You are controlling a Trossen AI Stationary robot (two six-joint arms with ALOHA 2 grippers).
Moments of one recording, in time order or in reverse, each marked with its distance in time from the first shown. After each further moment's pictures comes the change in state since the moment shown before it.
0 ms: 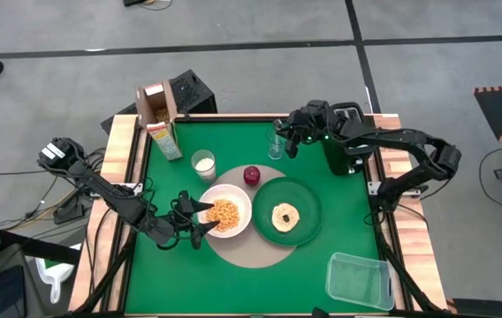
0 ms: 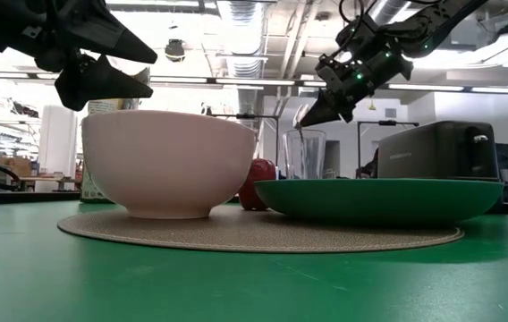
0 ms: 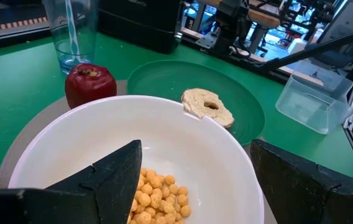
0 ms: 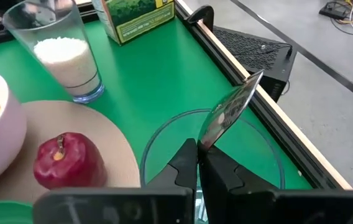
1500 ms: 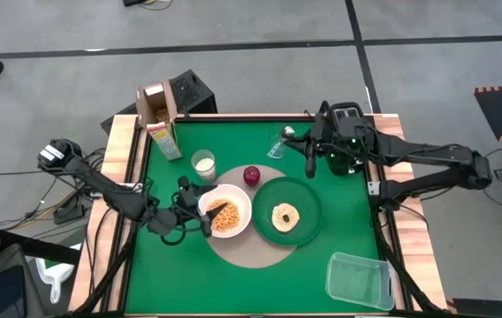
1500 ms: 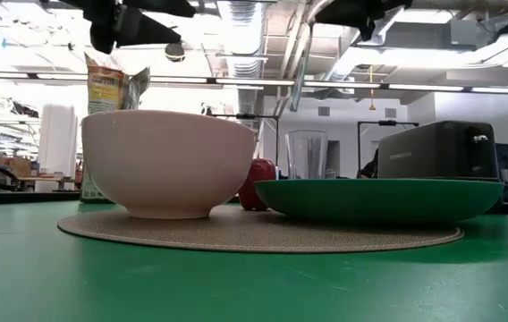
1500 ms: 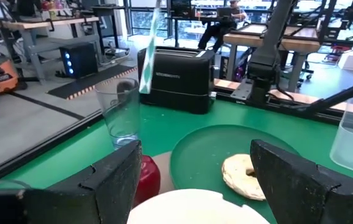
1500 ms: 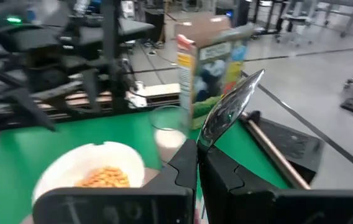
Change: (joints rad) left arm 0.079 0.000 0.180 -0.008 -0.159 0.364; right arm 0.374 -0.376 0.056 -0.115 0.232 0.065
